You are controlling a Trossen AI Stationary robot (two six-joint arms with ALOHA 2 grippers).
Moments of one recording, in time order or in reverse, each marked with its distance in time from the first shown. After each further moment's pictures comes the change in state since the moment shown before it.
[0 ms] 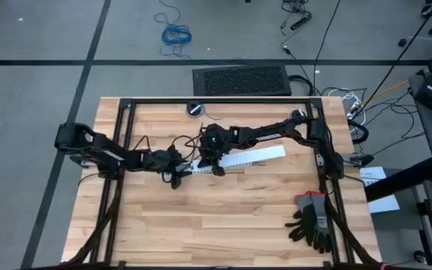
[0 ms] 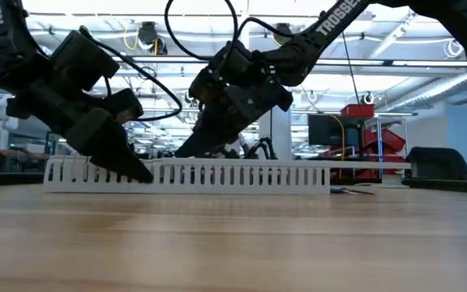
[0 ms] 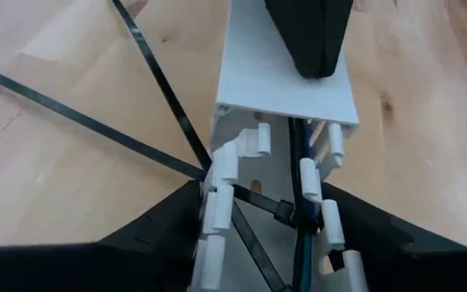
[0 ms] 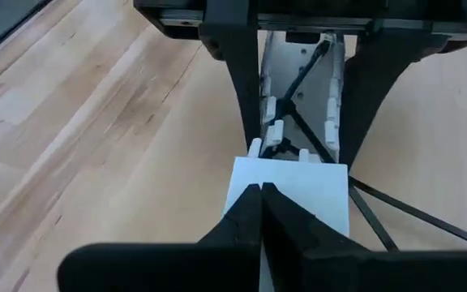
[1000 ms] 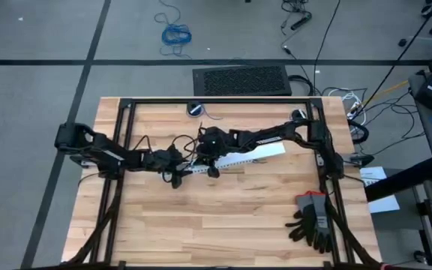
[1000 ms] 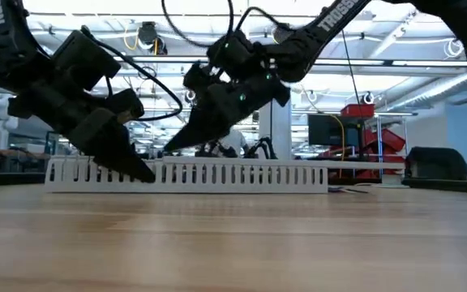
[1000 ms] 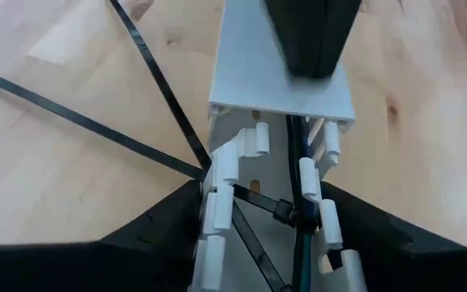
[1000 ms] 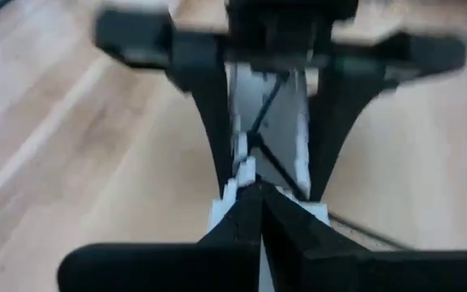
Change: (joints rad) left arm -0.007 -0.001 0.005 -0.015 0.001 0.015; right arm 0.027 -0.059 -0.003 0.102 0.145 0.028
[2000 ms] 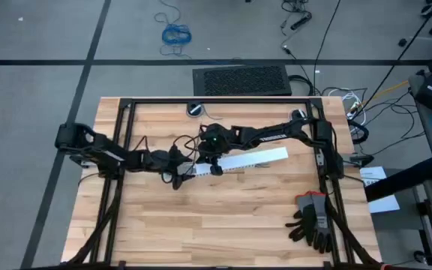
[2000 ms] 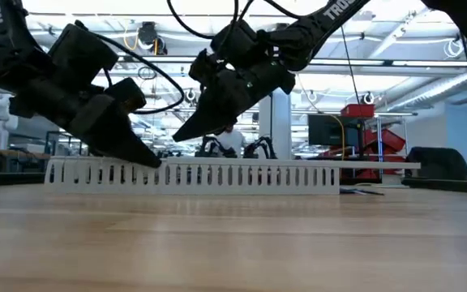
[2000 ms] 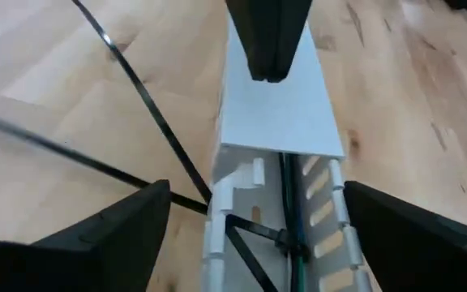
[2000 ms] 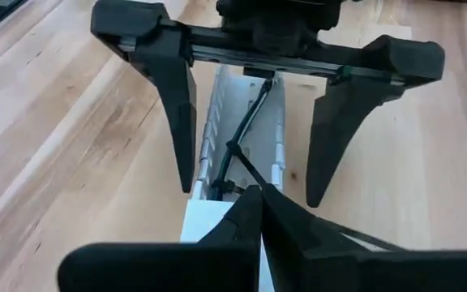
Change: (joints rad) left arm -0.033 0.001 -0.002 0.098 -0.004 -0.014; right arm -0.008 -0.032 0.004 -0.109 -0.011 -0.018
